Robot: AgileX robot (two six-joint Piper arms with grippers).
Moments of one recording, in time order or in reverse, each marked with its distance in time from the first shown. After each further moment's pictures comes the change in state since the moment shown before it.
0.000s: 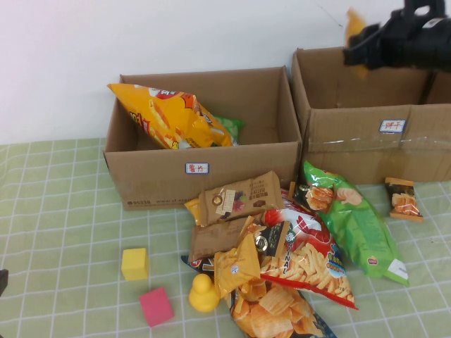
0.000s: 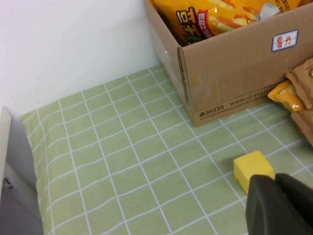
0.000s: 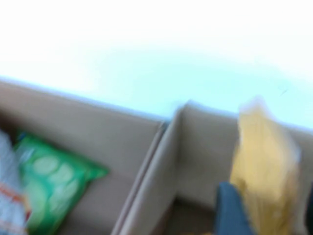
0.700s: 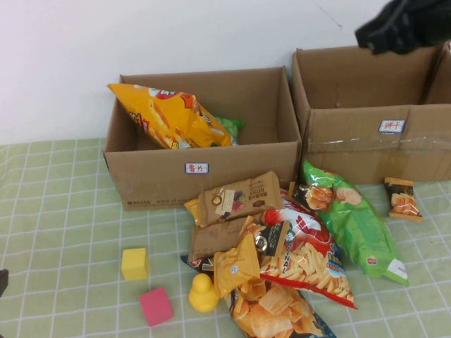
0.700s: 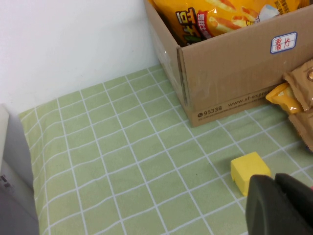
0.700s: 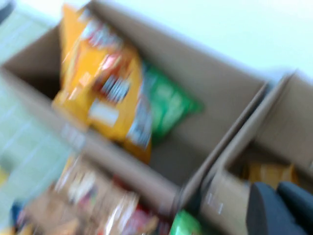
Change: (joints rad) right arm 0.002 -0.213 -0.102 -0.074 0.587 -0.007; left arm 0.000 0.000 0.000 -0.004 0.001 -0.015
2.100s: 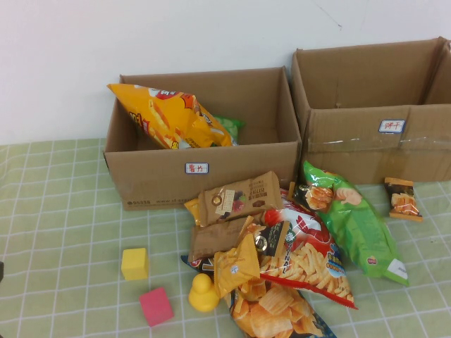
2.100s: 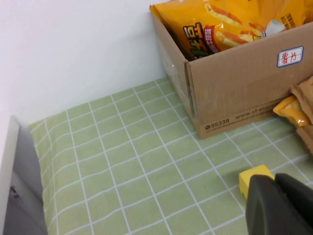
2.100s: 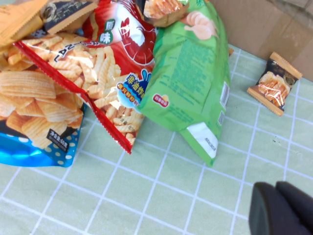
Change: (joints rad) right arm 0.000 -1.040 1.246 -0.275 -0.250 0.176; left arm 0.000 0.000 0.000 0.027 -0.039 -0.022
